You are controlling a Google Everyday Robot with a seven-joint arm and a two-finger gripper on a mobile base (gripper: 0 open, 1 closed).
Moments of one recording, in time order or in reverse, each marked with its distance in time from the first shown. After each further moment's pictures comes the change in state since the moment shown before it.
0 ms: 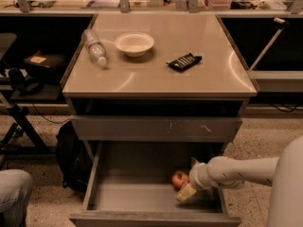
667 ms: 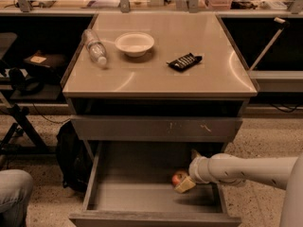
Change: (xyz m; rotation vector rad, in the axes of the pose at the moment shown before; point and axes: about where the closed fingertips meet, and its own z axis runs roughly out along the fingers) arm -0.026 -0.023 -0.019 0.088 -0.054 -0.015
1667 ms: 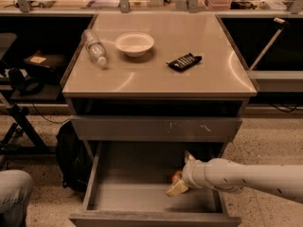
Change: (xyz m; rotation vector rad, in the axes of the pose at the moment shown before) arm -0.039 0.034 -0.018 -0.017 -0.083 0.034
